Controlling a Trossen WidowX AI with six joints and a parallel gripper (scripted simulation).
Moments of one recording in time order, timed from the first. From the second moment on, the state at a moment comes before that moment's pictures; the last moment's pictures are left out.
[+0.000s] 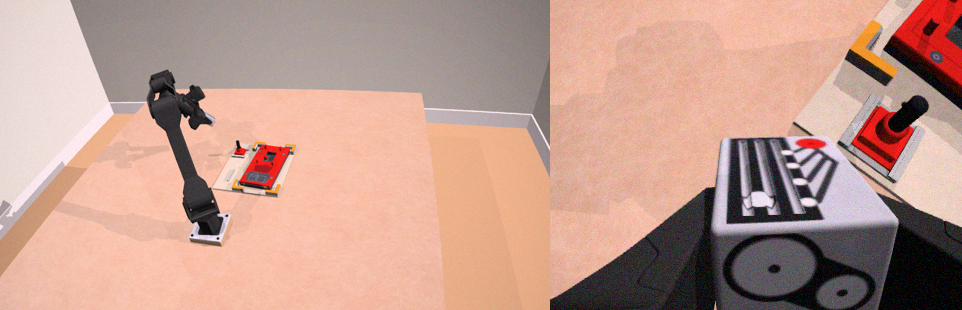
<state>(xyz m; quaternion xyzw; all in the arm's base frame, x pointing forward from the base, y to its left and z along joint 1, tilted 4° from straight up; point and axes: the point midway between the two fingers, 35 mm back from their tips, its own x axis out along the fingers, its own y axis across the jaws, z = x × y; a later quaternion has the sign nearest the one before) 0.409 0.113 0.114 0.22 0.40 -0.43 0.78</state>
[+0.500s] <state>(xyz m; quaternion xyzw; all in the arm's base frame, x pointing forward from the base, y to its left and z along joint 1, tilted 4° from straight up) 0.409 0.115 0.086 0.22 0.38 -0.44 0.79</state>
